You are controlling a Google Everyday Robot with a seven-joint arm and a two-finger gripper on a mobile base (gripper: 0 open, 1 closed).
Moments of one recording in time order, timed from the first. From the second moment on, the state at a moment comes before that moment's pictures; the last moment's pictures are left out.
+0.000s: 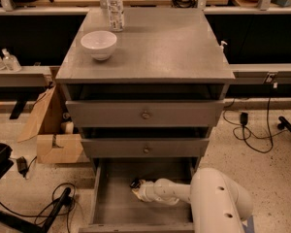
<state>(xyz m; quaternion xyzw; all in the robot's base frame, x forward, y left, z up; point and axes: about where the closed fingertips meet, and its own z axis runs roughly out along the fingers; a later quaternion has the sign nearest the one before) 0.624 0.041 0.109 -0.42 0.83 0.20 0.31</state>
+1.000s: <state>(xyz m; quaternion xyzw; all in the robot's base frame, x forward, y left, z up) 0.624 0.041 0.109 -0.42 0.83 0.20 0.31</state>
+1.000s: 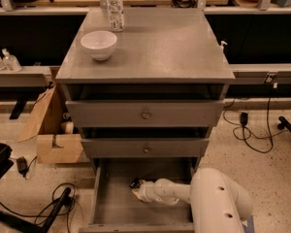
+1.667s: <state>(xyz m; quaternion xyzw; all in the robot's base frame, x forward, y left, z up) 0.624 0.041 0.109 -0.42 0.83 0.20 0.31</state>
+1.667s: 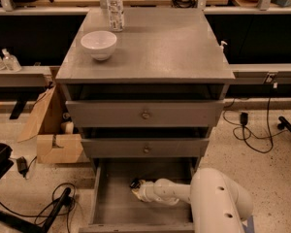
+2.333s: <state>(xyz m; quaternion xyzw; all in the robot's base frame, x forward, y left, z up) 0.624 0.041 0.109 -0.42 0.83 0.20 0.31</state>
